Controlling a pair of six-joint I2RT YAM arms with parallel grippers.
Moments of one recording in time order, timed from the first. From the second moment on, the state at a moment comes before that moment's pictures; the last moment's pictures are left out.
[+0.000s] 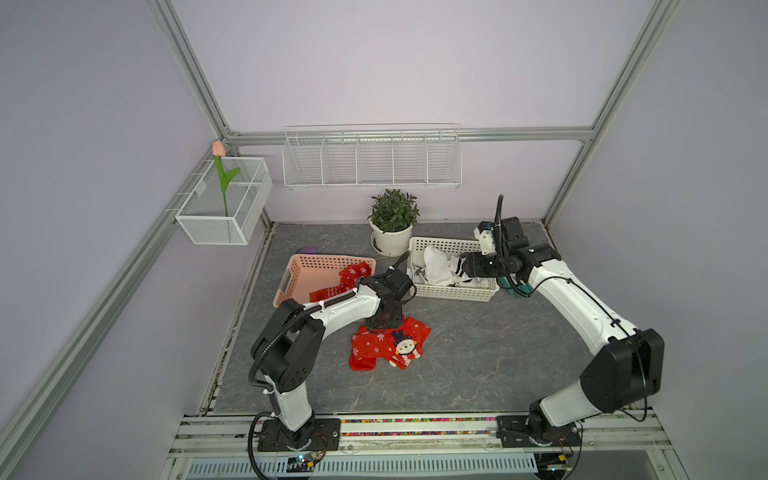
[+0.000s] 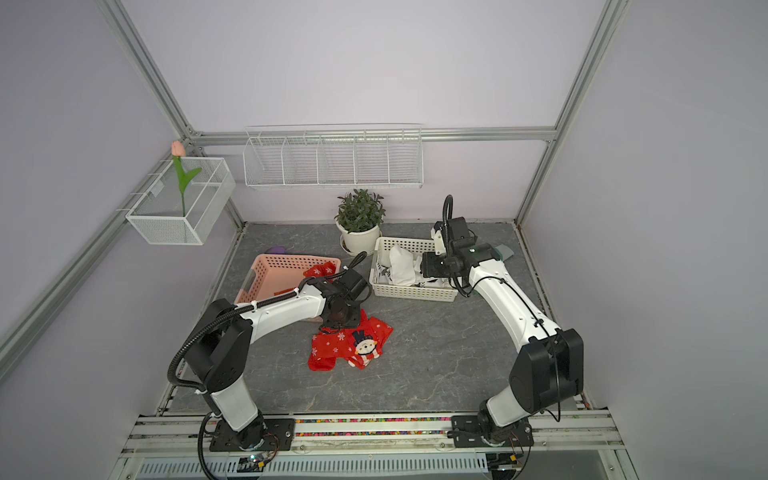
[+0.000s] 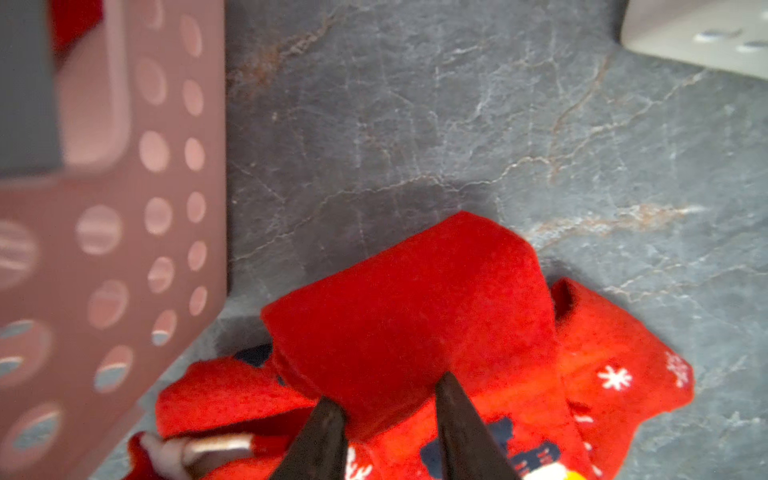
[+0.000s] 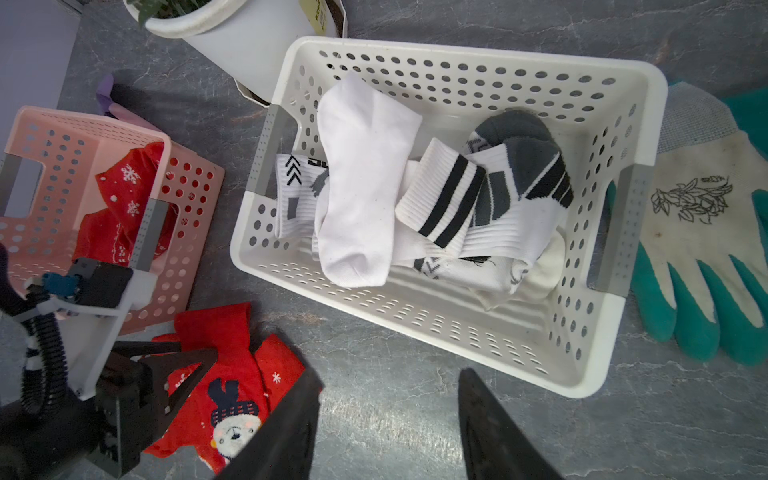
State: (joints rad) left arm -0.77 1.79 1.20 -0.76 -0.10 -0.72; right arm 0.33 1.54 1.39 -0.79 -0.13 0.25
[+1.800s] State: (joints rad) left arm -0.66 1.55 1.50 -0.95 -0.18 -0.62; right arm 0.34 1.54 1.41 -0.79 -0.14 0.25
